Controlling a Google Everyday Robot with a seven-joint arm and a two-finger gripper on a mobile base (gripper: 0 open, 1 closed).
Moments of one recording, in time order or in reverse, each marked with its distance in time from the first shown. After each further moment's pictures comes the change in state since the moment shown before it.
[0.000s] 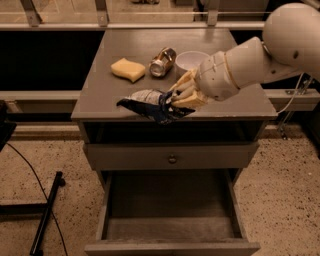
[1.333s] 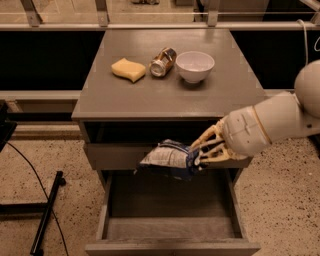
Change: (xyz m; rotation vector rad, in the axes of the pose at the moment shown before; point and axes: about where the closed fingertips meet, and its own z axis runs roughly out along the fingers) arm 0.038 0.135 -0.025 -0.158 -0.048 -0.203
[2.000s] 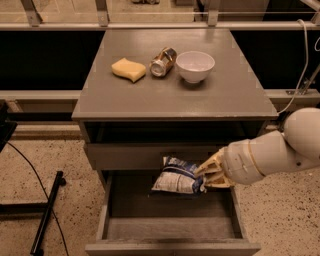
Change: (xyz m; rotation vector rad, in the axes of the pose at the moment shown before) arm 0.063 0.050 0.037 0.022 0.132 -0.278
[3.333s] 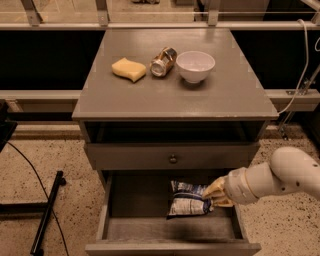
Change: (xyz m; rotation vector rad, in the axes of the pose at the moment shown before) arm 0.090 0.098 0.072 -0.052 -0.016 -0.194
